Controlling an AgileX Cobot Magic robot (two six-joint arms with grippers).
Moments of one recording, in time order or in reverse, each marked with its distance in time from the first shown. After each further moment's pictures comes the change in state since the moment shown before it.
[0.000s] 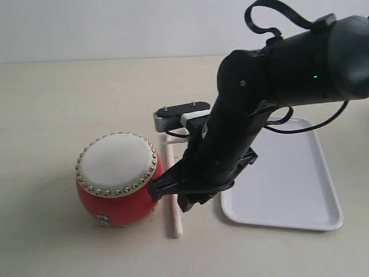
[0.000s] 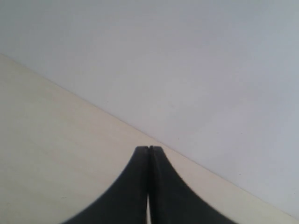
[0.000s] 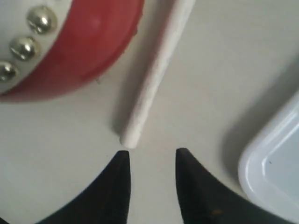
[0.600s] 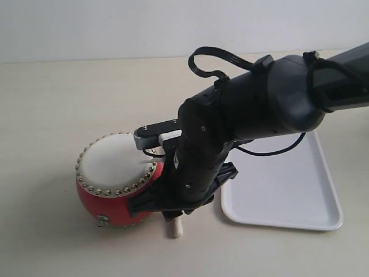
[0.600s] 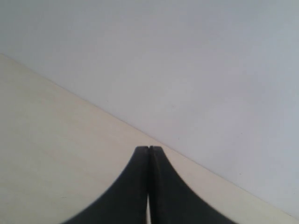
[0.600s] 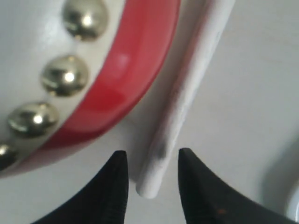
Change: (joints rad) left arm 0.000 0.000 0.000 -0.001 0.000 0.000; right arm 0.119 0.105 -0.021 -0.164 -0.136 0.284
